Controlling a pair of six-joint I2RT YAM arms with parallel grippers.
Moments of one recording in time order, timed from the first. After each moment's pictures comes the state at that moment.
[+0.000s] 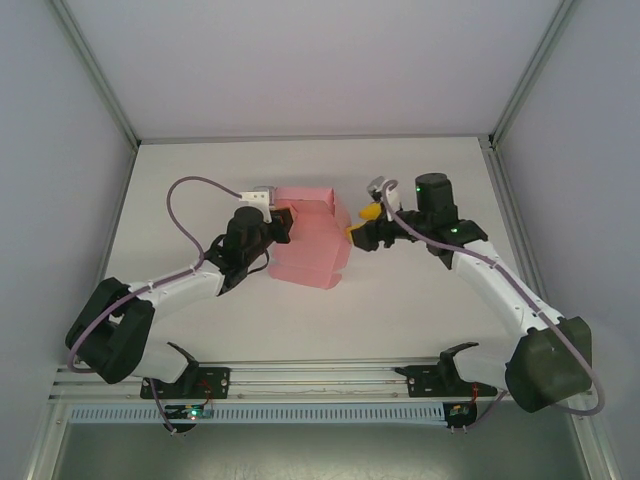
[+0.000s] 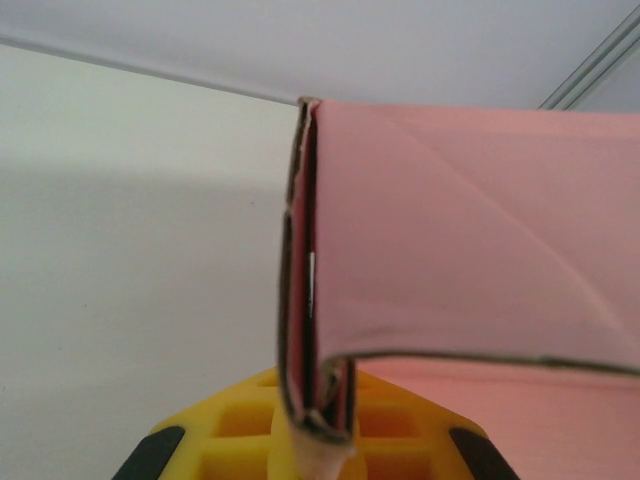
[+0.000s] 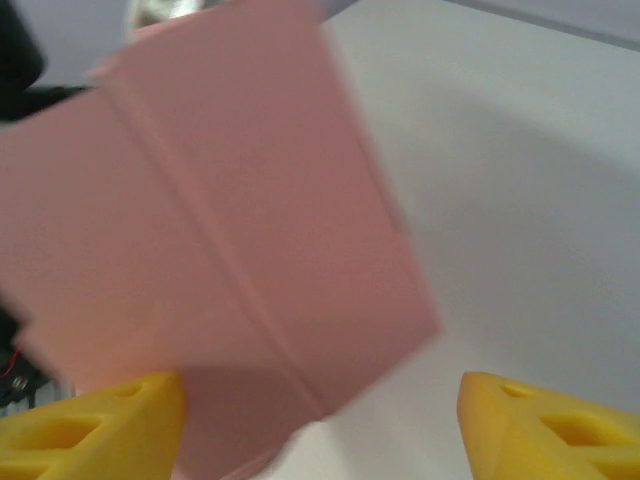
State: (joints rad) left arm -0.53 1.41 0.70 0.39 -0.02 -0.50; right arm 0.32 1.23 0.94 -0.33 -0.78 -0.13
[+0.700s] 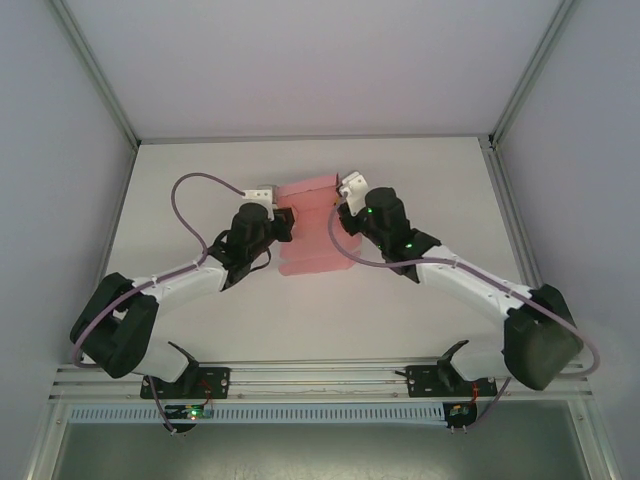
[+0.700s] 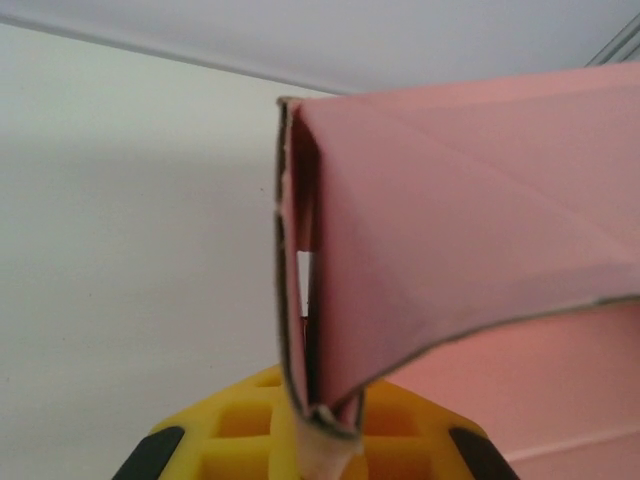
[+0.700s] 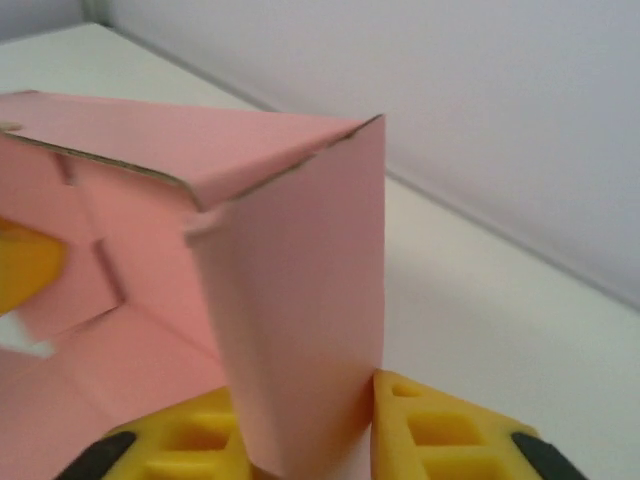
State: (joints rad) left arm -0.54 1.45 0.75 0.31 -0.04 -0.51; right arm 0.65 1.37 0.89 0.13 0.21 -0.14
